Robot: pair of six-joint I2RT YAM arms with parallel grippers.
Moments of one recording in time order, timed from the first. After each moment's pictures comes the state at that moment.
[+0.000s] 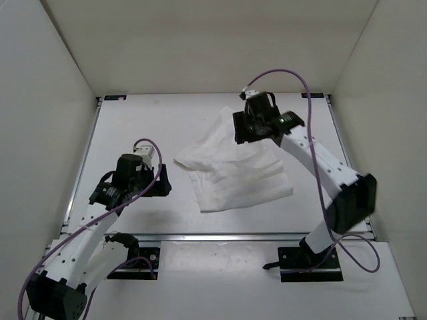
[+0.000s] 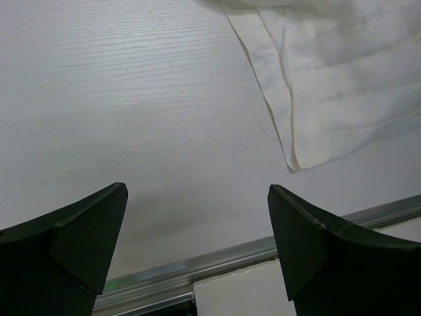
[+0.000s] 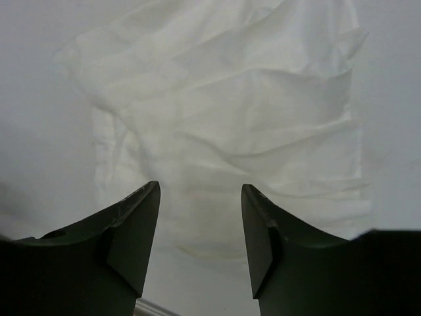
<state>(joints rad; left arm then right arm) -0.33 0.80 0.73 -0.71 0.06 -0.30 0.54 1.66 1.62 -0.76 0.04 0.21</state>
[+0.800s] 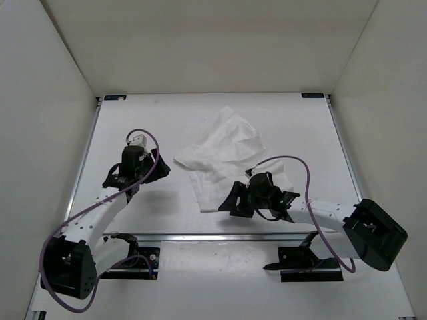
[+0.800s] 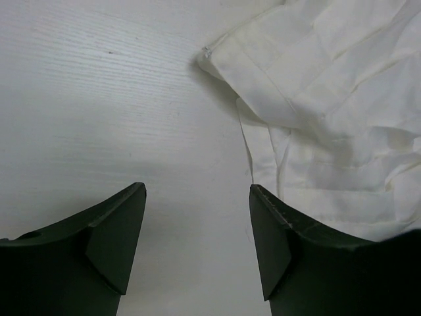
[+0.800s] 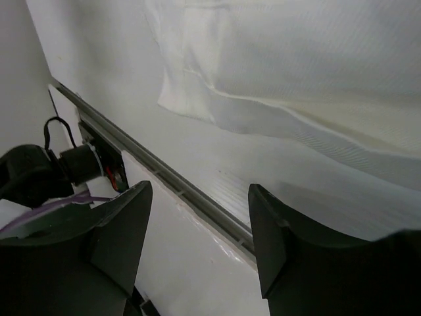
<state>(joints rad) -0.23 1.04 0.63 -0.28 0.03 -0.53 0.80 1.24 0.44 0.10 -0.30 1.04</state>
